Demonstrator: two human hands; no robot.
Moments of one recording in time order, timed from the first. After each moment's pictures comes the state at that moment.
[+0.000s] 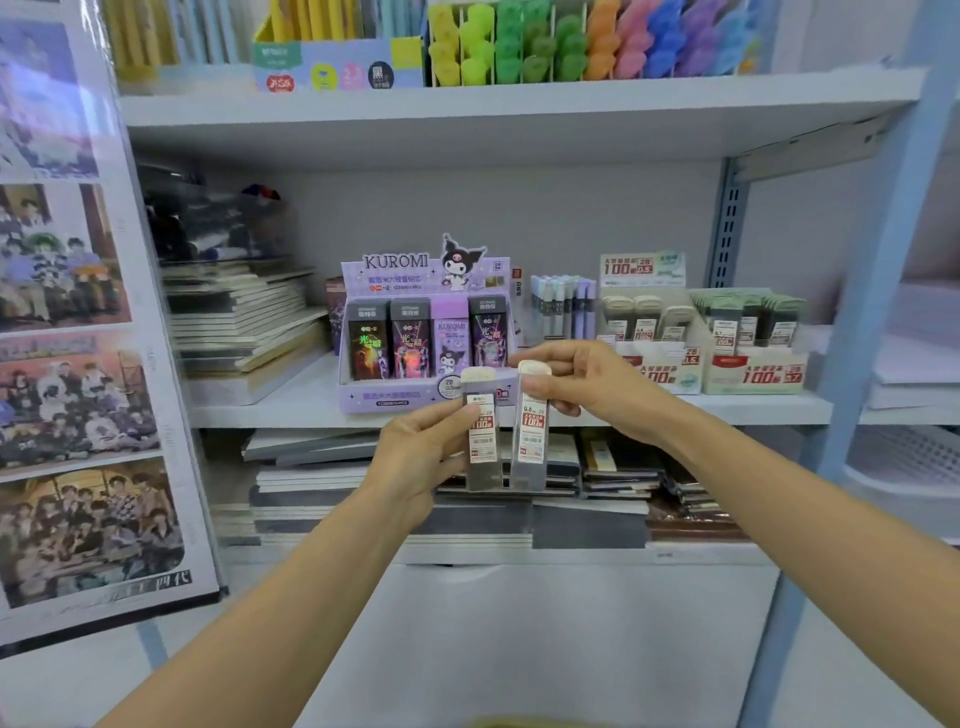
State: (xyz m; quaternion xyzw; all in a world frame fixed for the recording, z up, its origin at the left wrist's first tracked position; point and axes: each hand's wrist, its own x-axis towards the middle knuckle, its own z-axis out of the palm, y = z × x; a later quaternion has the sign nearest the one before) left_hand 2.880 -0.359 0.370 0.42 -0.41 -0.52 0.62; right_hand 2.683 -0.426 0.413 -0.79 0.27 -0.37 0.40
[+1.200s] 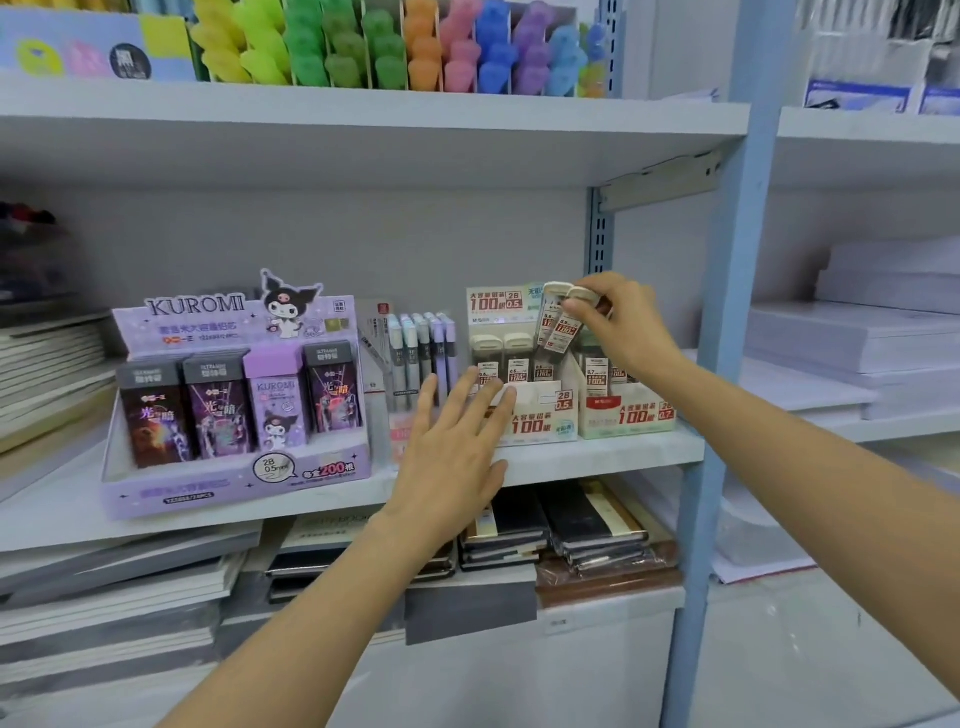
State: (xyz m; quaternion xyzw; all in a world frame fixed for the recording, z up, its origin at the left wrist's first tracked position) left_hand 2.751 -0.477 0.371 0.47 -0.80 0.31 0.20; right_hand 2.531 -0.530 0.472 -0.72 0.48 -0.50 -0.06
